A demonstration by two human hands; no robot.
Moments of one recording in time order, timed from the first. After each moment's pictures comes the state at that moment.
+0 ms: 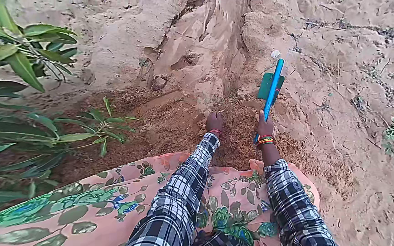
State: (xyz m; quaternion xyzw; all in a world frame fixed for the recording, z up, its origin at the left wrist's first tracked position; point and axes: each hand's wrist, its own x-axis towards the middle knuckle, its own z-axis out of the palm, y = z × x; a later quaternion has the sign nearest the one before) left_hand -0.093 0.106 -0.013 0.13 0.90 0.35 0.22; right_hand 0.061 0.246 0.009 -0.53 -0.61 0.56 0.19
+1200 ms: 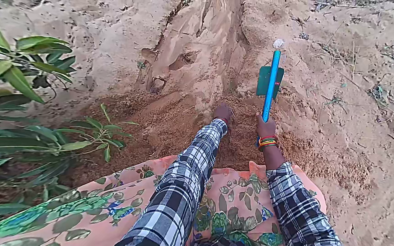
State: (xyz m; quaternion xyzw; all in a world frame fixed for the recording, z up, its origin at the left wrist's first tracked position) left_hand -0.130 0.183 -0.049 0.32 0.91 0.04 0.25; right_hand 0.065 0.253 0.015 -0.56 -0.65 0.51 0.12
